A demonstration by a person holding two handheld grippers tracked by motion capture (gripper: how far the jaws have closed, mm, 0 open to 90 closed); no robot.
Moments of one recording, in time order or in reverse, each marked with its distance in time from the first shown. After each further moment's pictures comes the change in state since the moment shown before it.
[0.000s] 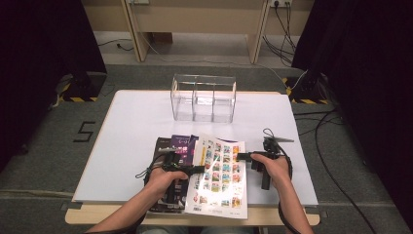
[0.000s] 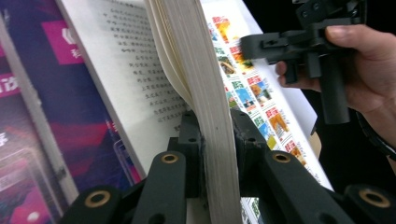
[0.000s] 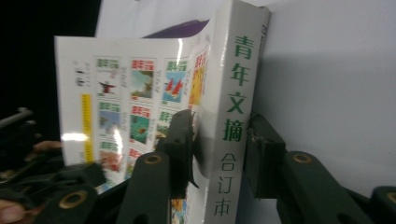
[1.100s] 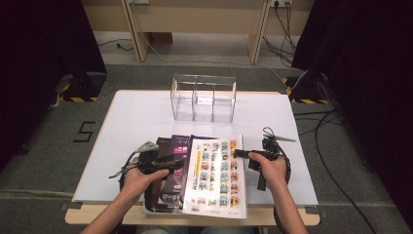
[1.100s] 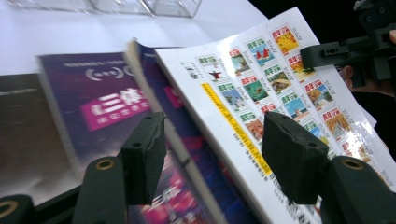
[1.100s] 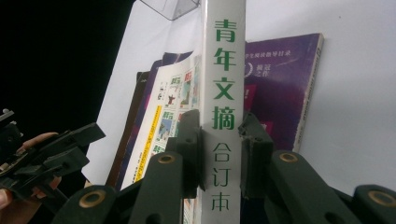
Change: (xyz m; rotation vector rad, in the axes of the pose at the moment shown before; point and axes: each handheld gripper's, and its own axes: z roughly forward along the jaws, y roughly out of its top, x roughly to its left) left arm 0.005 0.005 -0.079 -0.146 0.208 0.205; right arm 0.040 -0.011 -0.012 -0.096 0.011 -0.071
